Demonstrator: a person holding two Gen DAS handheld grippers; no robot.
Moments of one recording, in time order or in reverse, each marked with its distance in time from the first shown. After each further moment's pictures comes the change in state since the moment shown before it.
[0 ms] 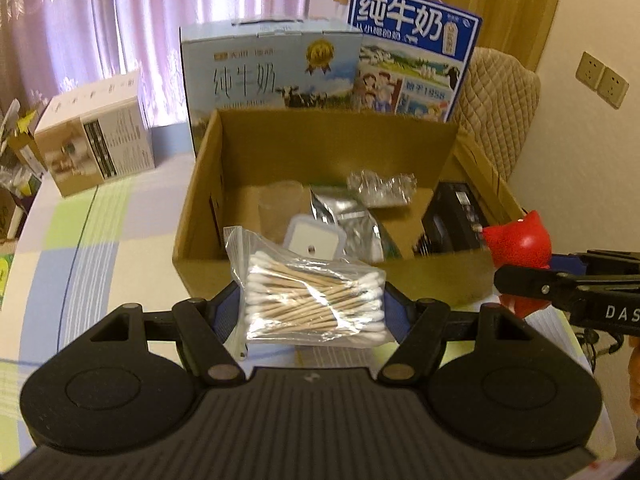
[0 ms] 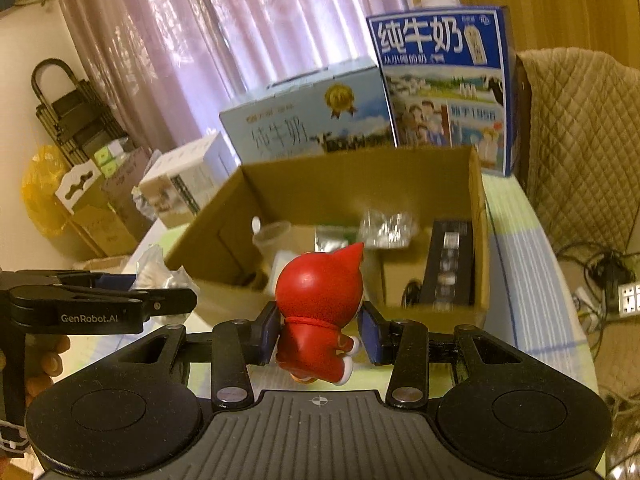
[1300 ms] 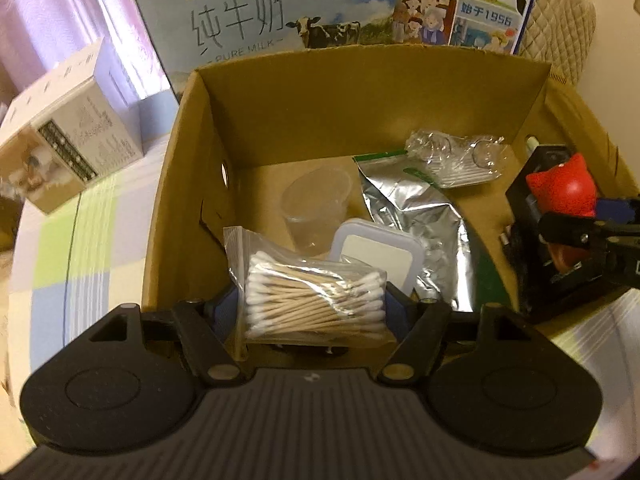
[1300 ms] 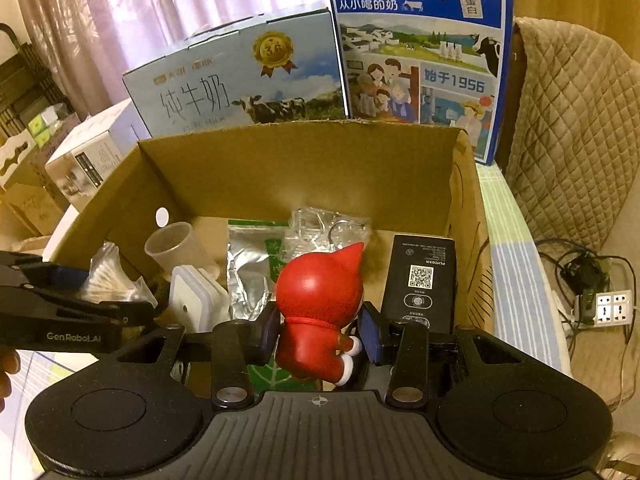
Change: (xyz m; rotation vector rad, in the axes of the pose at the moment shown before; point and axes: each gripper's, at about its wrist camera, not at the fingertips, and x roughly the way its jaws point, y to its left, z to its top) left arm 0.129 0.009 0.041 0.116 0.221 0.124; right arm 0.112 -0.044 0.035 -0.020 0.136 -0.167
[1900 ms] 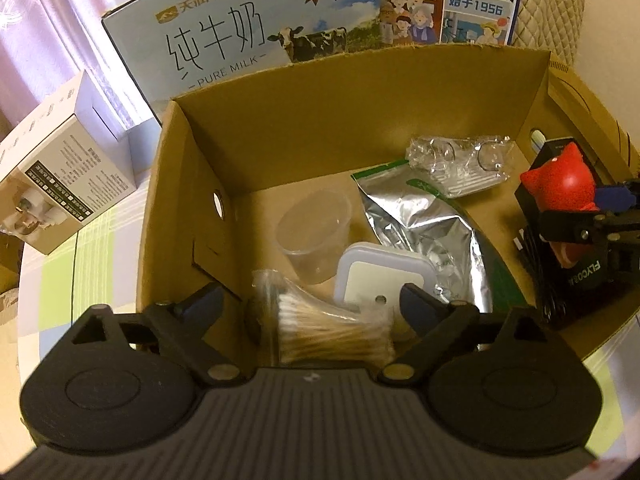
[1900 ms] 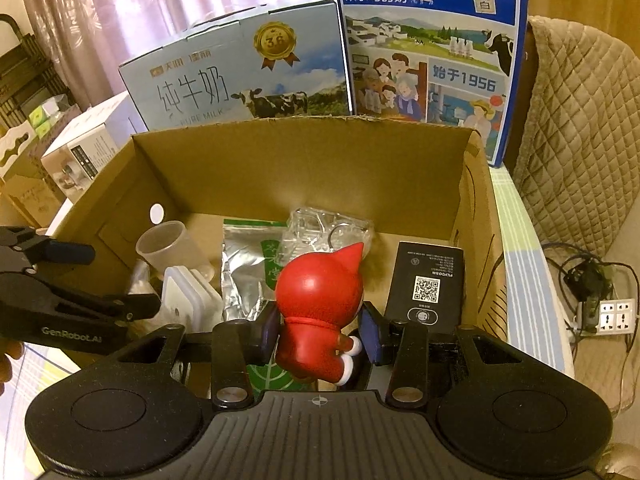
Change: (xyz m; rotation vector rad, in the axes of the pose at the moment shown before) left arm 0.013 -0.005 0.012 0.080 -0.029 0.018; right arm 0.014 -0.002 0.007 -0.022 0.017 0.002
